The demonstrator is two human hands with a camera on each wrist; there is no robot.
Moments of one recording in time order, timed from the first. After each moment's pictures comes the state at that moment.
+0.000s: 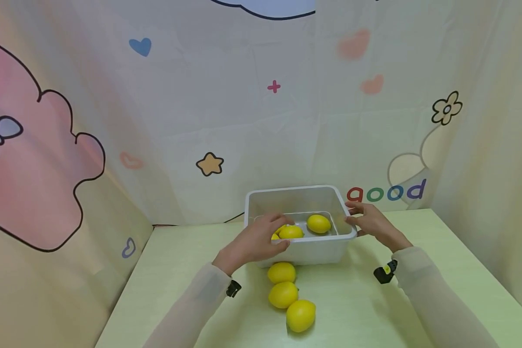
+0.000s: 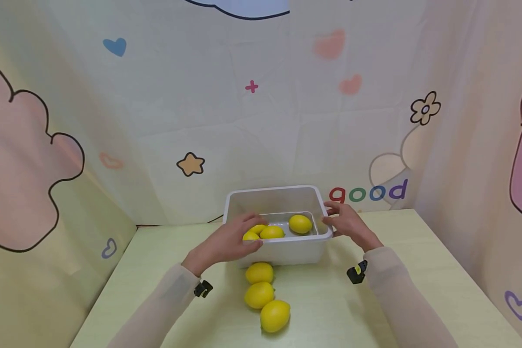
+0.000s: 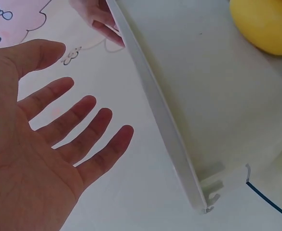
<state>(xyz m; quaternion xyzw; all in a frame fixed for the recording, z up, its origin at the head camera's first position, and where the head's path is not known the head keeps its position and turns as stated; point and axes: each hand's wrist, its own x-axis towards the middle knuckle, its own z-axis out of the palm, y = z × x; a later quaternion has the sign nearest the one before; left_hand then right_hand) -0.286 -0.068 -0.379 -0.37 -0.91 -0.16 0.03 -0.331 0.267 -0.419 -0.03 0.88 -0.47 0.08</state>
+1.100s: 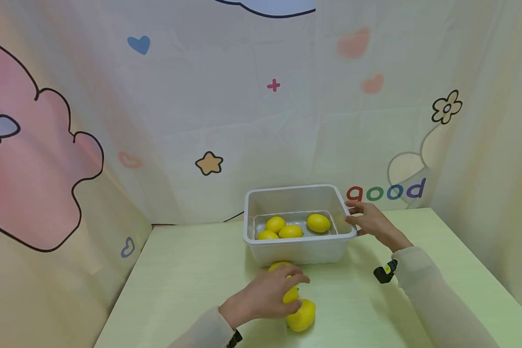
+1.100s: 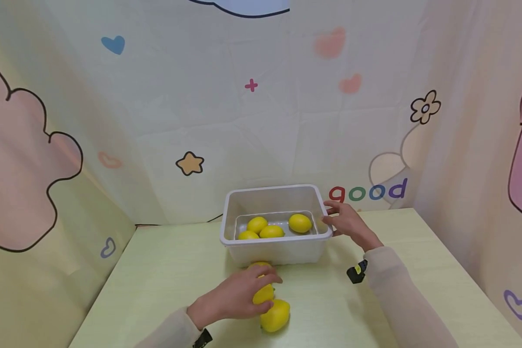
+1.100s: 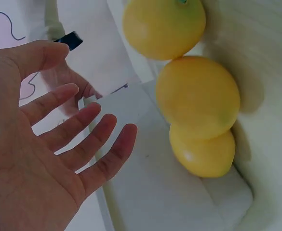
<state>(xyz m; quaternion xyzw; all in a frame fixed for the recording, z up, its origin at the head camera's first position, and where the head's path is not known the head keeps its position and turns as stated) -0.220 -0.057 -0.449 -0.45 -0.89 -0.11 -0.01 -0.329 0.268 -0.419 -0.03 0.88 -0.47 0.08</state>
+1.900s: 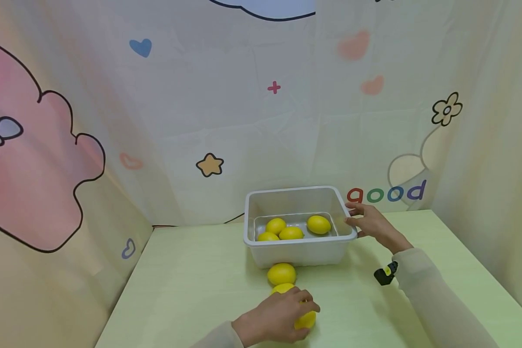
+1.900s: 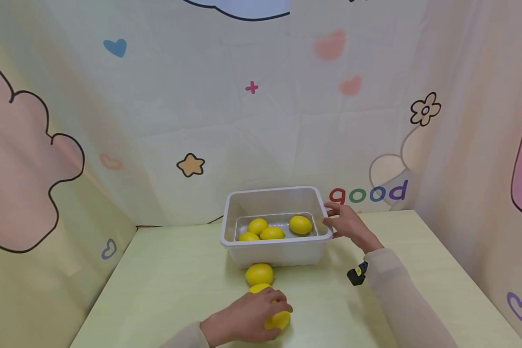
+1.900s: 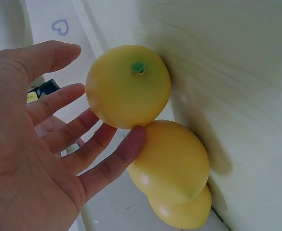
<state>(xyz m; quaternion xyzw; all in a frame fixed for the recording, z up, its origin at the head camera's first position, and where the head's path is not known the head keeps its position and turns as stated) -0.204 -0.039 -0.483 -0.49 -0.87 -0.05 -0.05 -0.331 0.269 -0.422 -0.03 0.88 -0.47 0.08</state>
